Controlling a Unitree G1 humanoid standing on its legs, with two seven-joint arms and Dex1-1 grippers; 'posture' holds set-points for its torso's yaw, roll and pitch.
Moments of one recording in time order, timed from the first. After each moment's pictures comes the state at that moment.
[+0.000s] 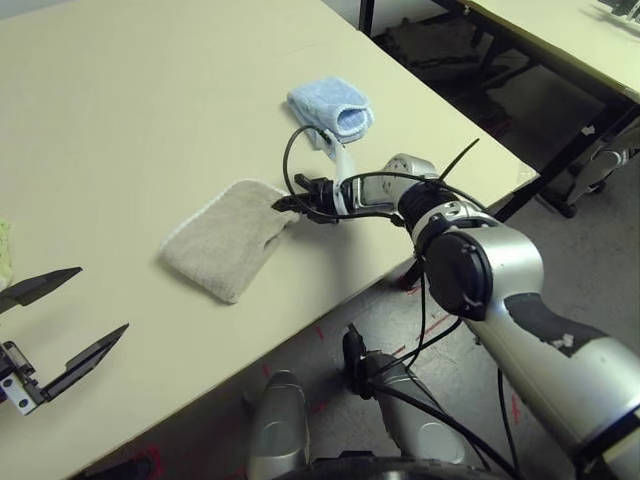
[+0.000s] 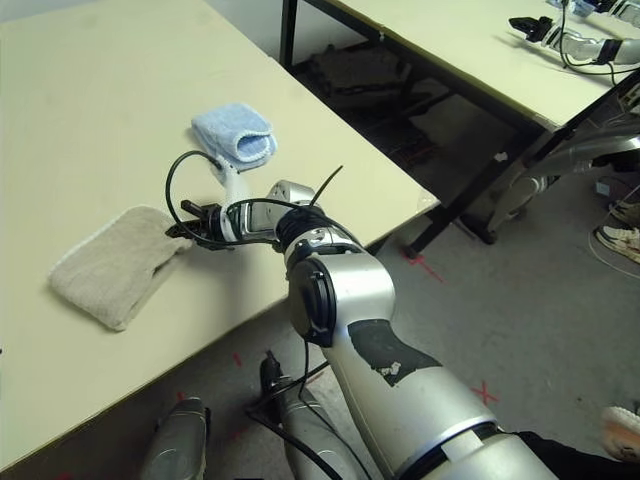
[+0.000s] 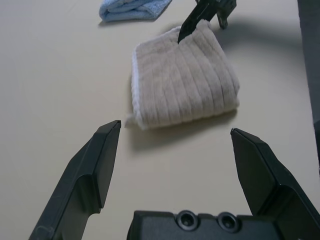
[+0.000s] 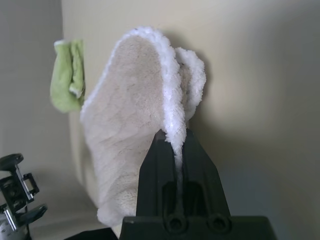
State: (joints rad) left arm 0.65 0.70 0.95 -0.31 -0.63 -0.15 -1.21; right arm -1.40 0.05 -0.40 1.34 0.23 0.96 0.66
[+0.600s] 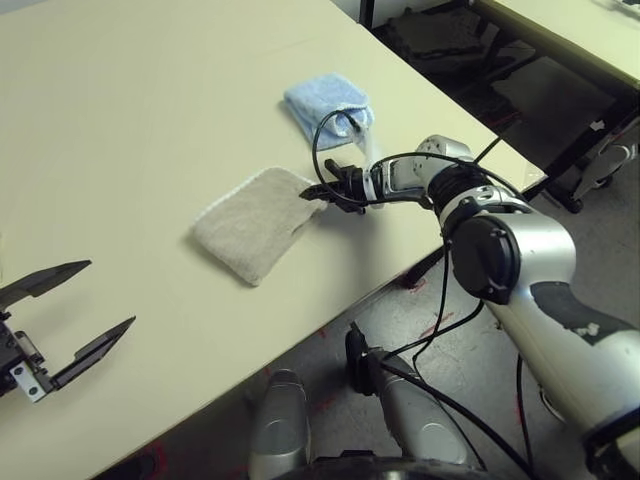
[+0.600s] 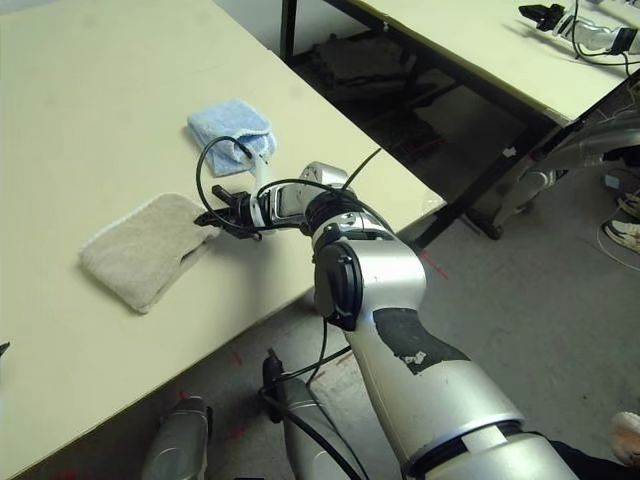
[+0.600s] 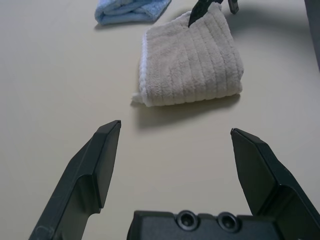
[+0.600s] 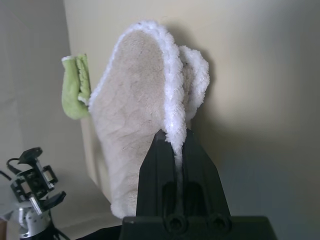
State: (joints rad) left arm 0.59 0.73 0.91 -0.27 -0.62 -0.15 -1.21; right arm -1.42 -0.04 -0.41 1.34 0.26 1.08 0.70
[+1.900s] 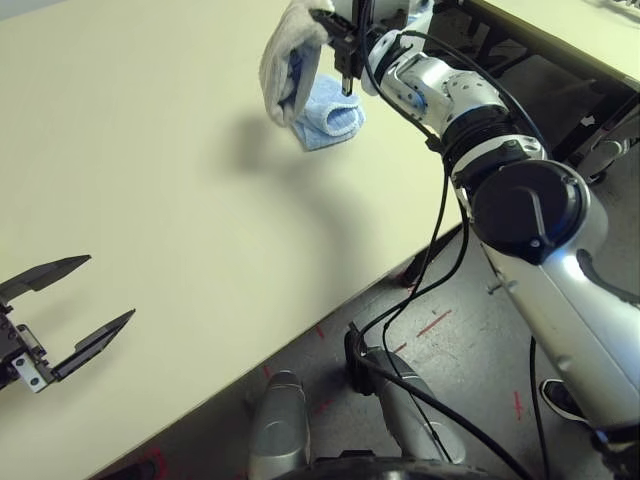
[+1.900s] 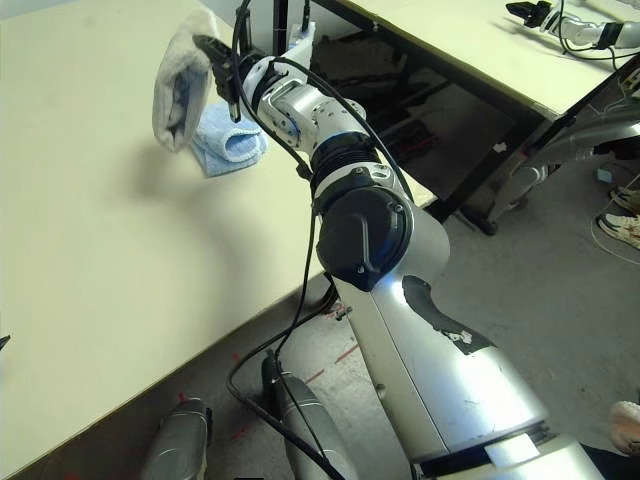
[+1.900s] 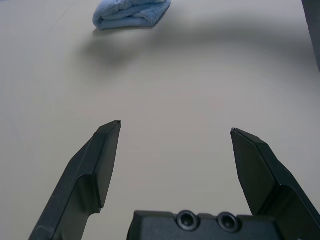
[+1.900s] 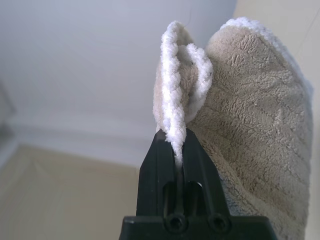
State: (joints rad) left arm 0.56 0.74 0.89 -0.24 -0.61 -0.15 -1.21; right arm -1.65 -0.04 -0.96 1.35 0.79 0.48 0.23
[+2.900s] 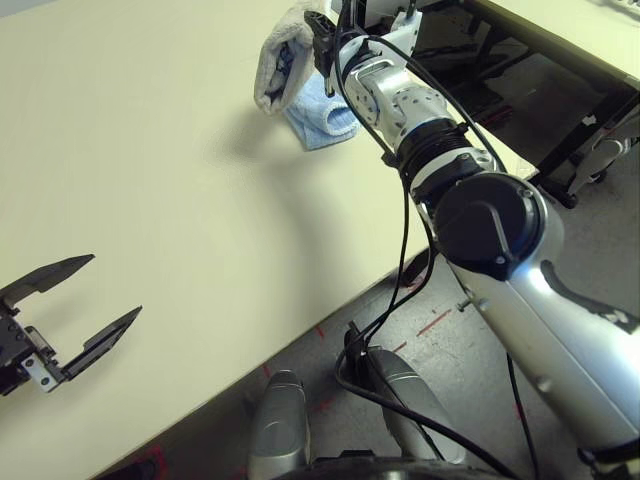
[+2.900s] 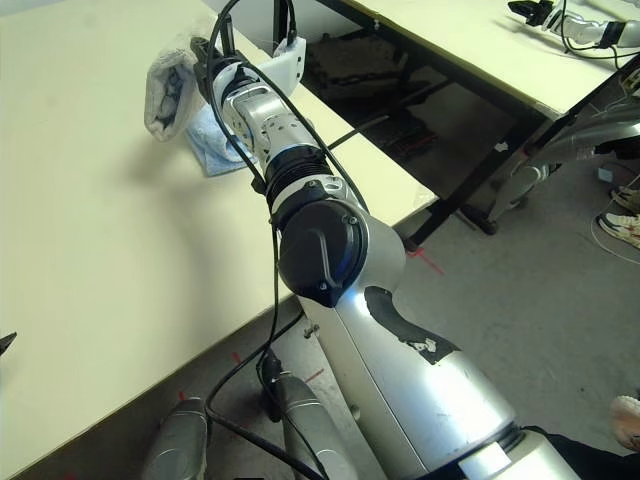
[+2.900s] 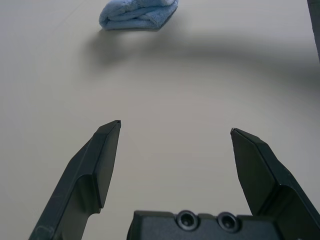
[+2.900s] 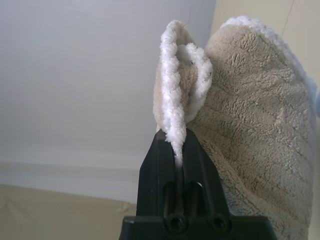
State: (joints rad) left arm 0.59 0.69 0.89 -0.30 -0.62 -0.13 -1.15; right arm -1.66 0.08 -0.95 1.35 0.77 0.25 0.17
